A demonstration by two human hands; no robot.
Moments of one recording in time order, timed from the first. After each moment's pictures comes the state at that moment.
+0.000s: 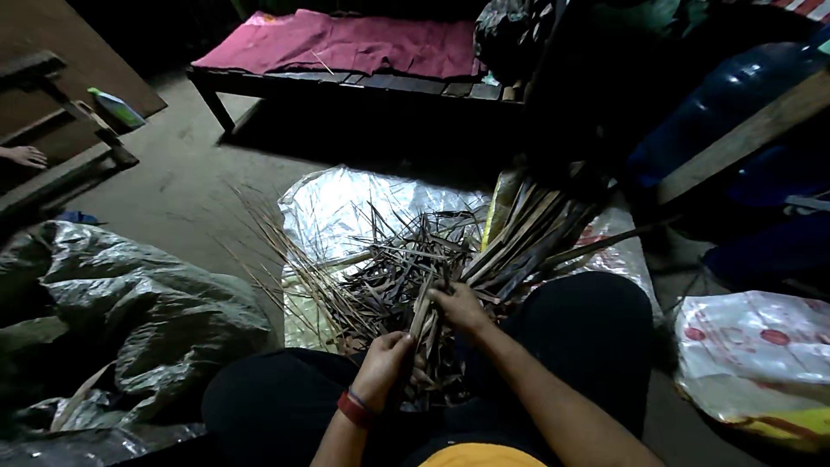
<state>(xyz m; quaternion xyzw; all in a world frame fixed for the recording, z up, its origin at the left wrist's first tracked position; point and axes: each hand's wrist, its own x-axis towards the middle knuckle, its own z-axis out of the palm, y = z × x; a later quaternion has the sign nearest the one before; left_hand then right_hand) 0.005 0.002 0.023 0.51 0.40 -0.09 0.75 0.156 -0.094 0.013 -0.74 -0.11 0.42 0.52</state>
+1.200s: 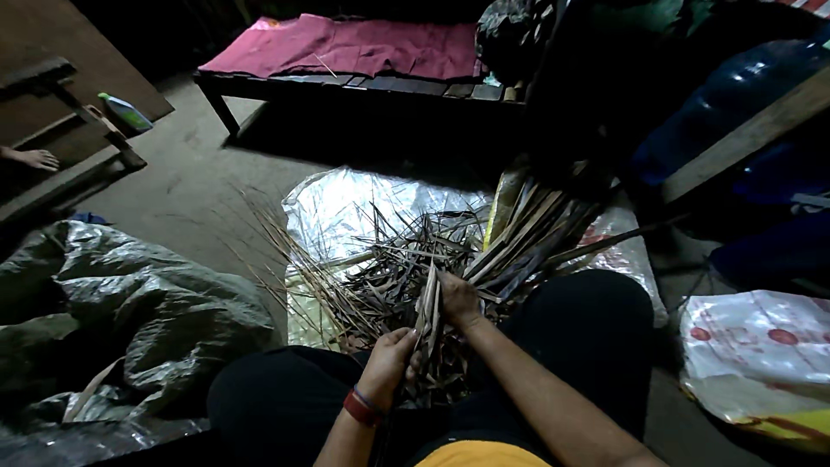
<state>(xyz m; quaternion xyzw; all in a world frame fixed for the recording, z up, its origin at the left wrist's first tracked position) 0.007 -0.006 0.030 0.44 0.39 -0.07 0.80 0.160 -0.084 -0.021 -0.90 -0.34 0.12 0.25</state>
